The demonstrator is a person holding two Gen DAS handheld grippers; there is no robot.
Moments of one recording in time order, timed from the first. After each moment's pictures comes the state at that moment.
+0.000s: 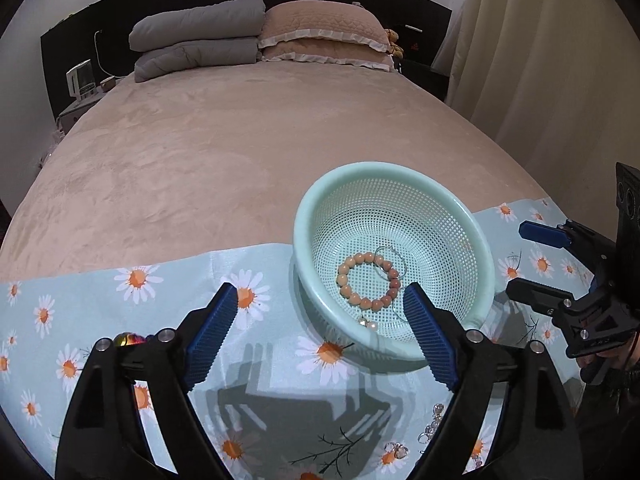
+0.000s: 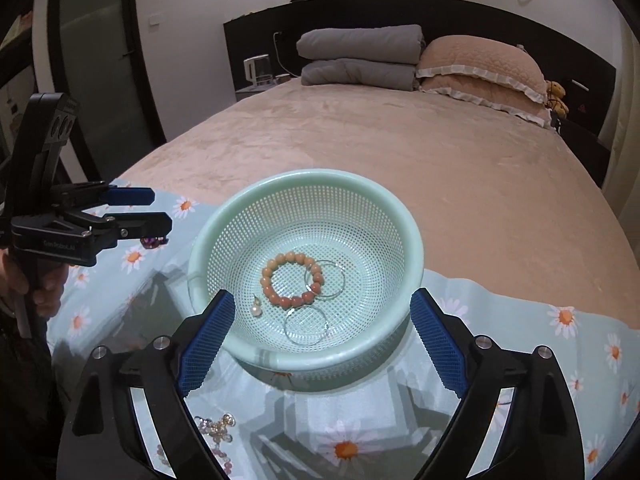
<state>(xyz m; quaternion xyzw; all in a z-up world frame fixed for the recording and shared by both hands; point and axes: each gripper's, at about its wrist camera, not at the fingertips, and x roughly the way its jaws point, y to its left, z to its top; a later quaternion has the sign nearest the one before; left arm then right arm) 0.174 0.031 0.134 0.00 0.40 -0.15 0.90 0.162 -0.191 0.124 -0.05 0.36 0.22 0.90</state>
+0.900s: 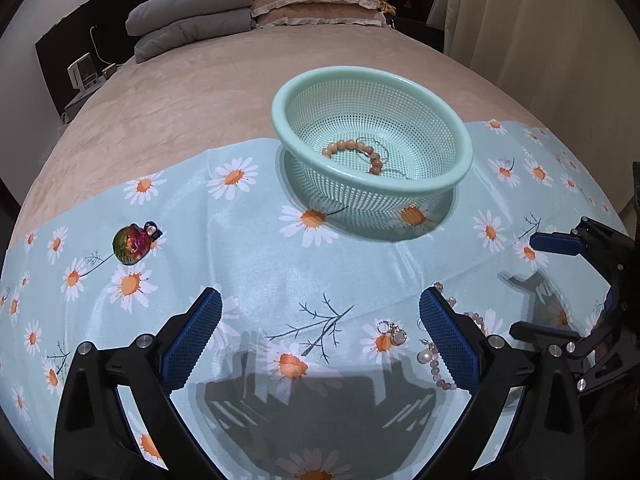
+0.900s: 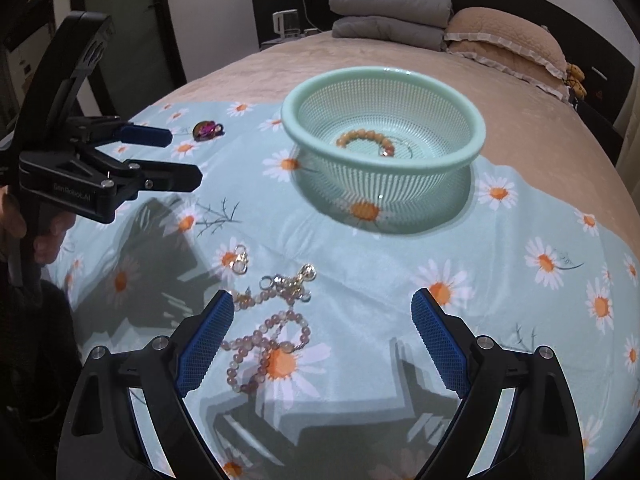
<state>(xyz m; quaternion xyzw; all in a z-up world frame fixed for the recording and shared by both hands) 0.082 0.019 0.087 0.06 0.45 -0.14 0.88 0.050 -0.159 0.057 -0.09 0.42 0.25 0.87</state>
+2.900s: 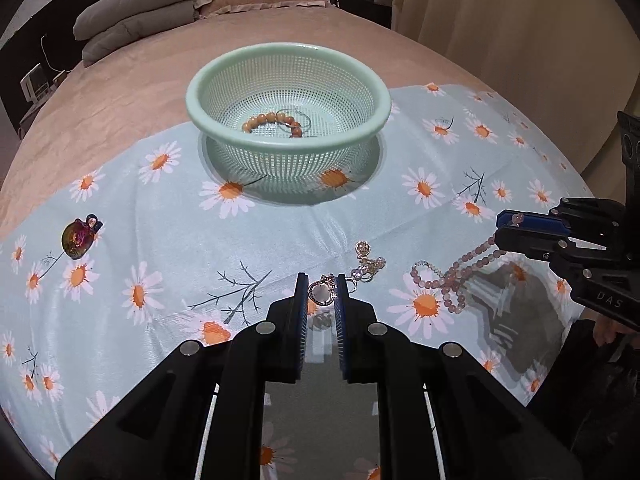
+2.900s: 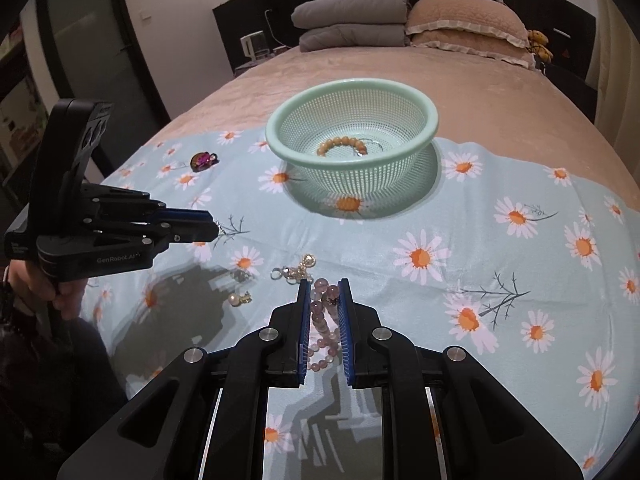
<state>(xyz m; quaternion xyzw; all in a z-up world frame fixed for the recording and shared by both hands) 0.060 -0.011 0.089 0.07 0.47 -0.22 0.85 0.016 -0.195 0.091 0.00 0.41 0.22 0.88</state>
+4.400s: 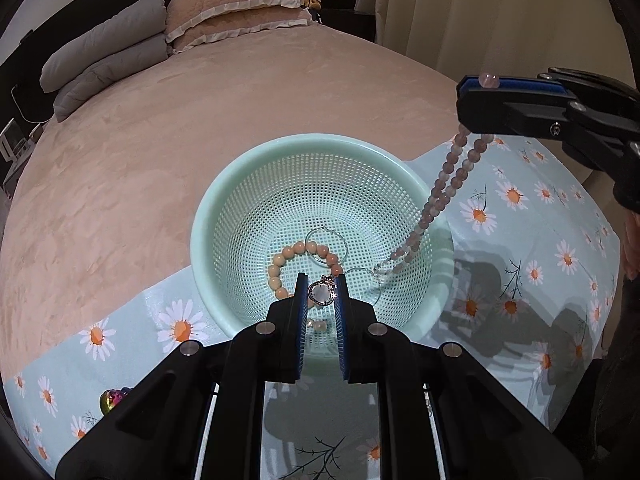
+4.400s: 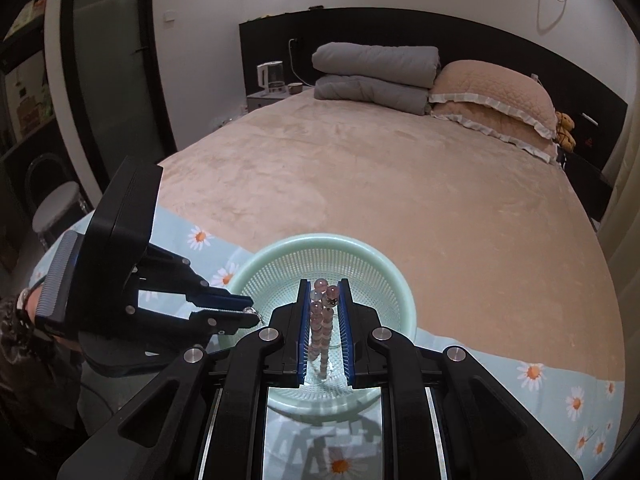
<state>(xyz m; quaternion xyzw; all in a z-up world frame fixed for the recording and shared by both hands) 0.206 -0.035 0.129 0.12 0.45 -0.26 0.85 0.185 -0.164 0.190 -0.08 0.35 0.24 0.90</state>
